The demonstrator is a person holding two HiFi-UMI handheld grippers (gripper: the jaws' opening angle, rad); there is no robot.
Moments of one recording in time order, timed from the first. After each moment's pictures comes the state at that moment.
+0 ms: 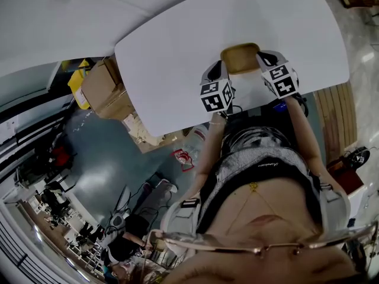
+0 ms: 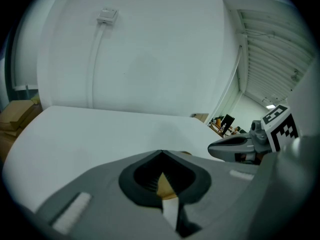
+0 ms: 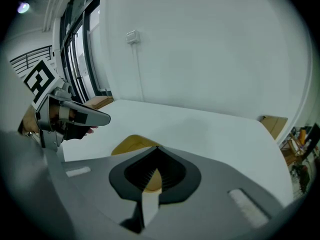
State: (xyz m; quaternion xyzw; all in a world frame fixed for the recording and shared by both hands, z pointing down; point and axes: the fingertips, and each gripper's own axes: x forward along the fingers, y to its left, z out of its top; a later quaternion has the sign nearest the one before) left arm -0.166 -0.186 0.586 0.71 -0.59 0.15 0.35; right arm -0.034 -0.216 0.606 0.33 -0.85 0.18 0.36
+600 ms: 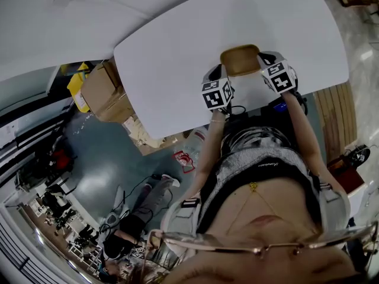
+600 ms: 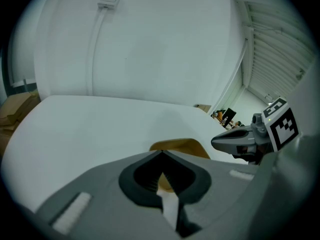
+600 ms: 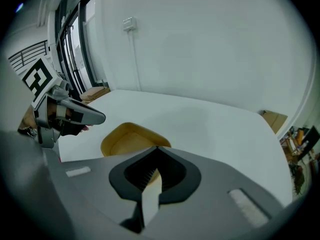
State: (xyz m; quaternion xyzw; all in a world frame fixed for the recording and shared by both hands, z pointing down) left arm -0.168 -0.182 0.629 0.69 -0.58 0.19 0.39; right arm -0.024 -0.222 0.643 0.33 -0.83 0.20 0.40
